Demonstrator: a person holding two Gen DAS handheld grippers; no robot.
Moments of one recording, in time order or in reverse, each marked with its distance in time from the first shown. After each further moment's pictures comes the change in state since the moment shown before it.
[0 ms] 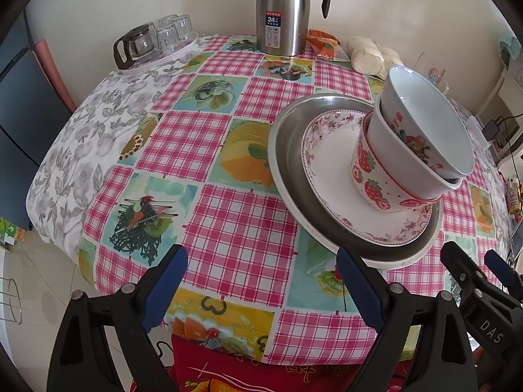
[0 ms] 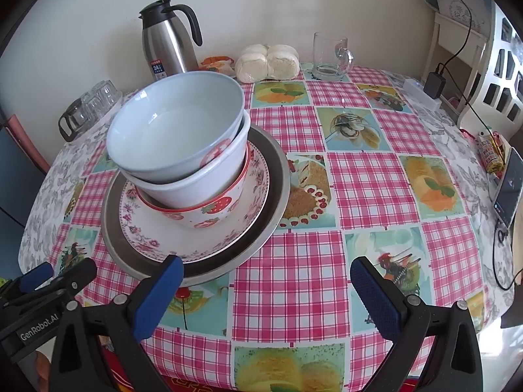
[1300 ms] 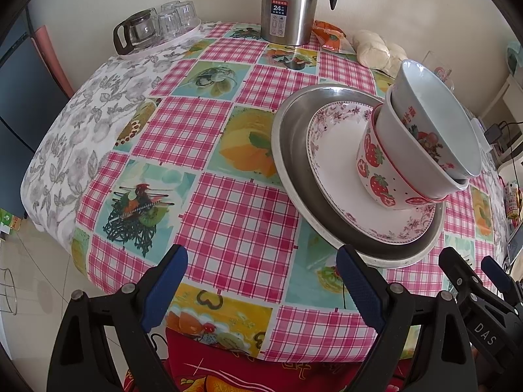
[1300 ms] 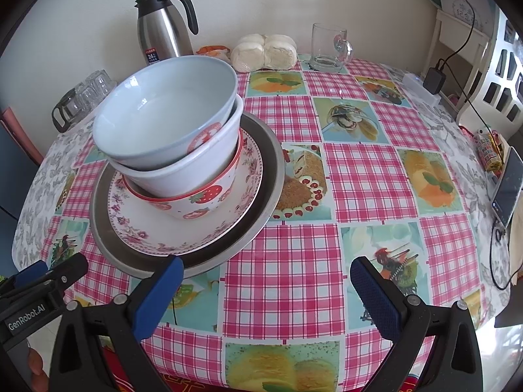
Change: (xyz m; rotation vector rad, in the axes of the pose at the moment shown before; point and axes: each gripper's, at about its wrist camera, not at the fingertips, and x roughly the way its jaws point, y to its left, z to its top) left arm 0.009 0.004 0.001 -0.033 0.046 -0.015; right arm 0.007 -0.002 0.000 -0.011 0.033 -0.020
